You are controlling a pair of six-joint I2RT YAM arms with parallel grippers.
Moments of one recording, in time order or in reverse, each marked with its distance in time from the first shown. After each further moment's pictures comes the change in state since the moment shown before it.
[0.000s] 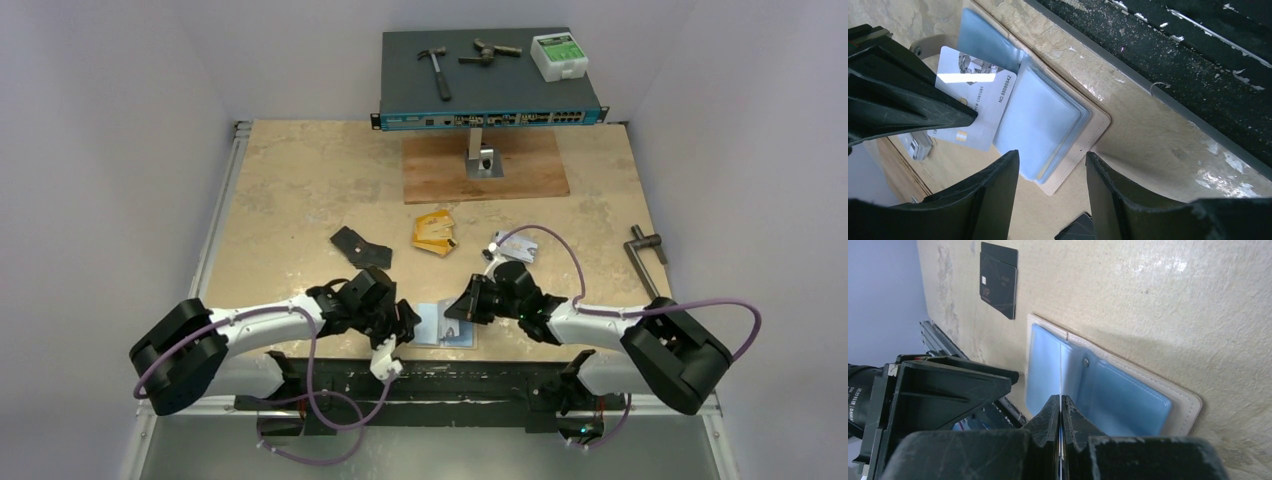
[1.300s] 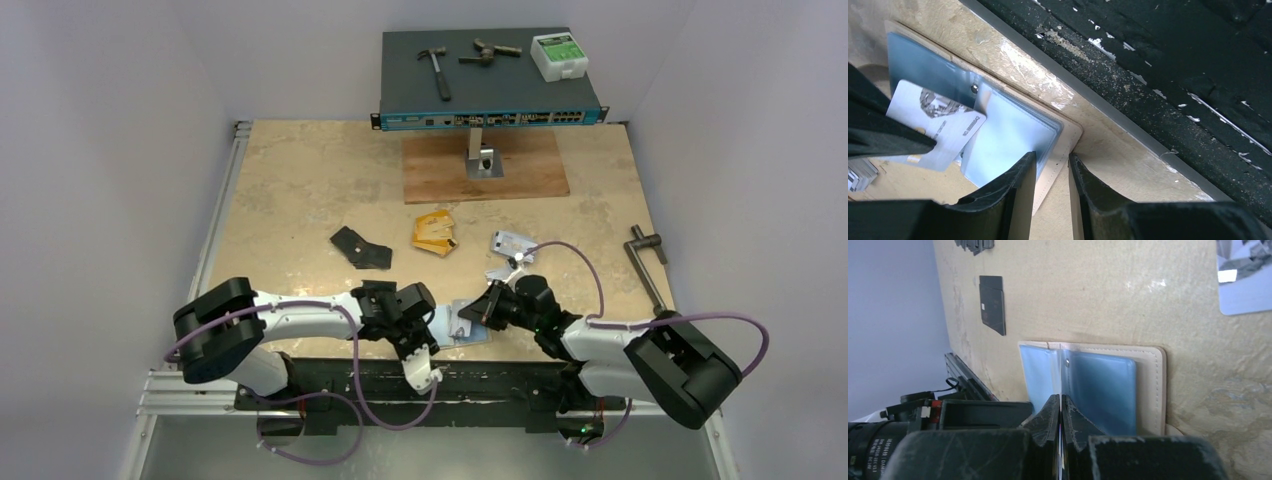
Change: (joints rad) left arm -0.242 0.229 0.213 -0.118 -0.243 -0.268; right arm -0.090 -0.069 -0.193 0.213 0.014 0.121
